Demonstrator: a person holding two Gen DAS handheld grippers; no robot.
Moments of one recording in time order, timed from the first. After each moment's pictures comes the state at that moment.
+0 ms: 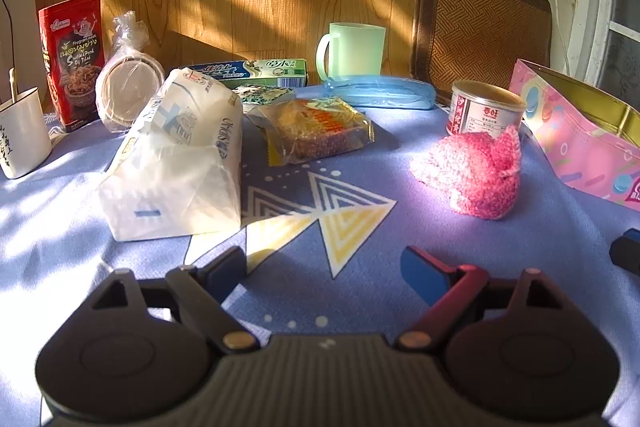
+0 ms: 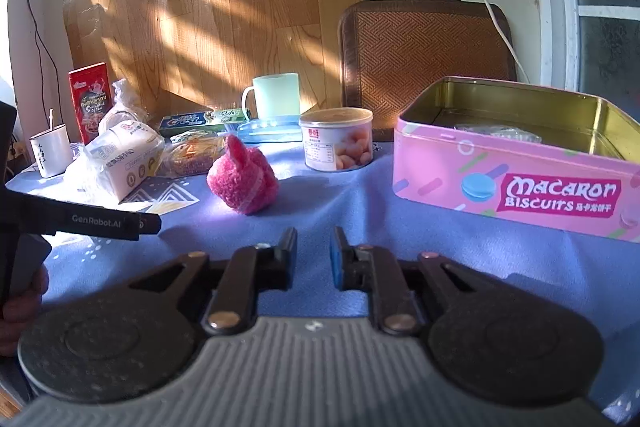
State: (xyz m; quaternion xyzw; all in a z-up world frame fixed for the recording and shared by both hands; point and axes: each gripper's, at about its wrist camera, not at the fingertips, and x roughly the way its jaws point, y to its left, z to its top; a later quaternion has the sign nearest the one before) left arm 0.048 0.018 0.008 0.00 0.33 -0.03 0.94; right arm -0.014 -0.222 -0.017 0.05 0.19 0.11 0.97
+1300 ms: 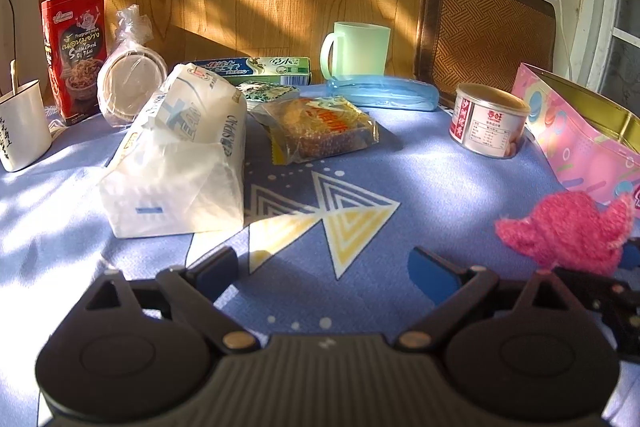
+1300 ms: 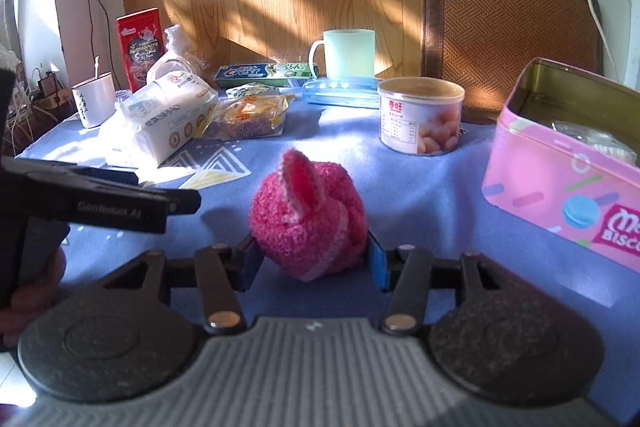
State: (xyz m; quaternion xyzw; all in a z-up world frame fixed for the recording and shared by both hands) left arm 0.051 0.022 0.009 -0.01 0.33 -0.03 0.94; right arm 0.008 -0.206 -0.019 0.00 0.25 0.20 0.95
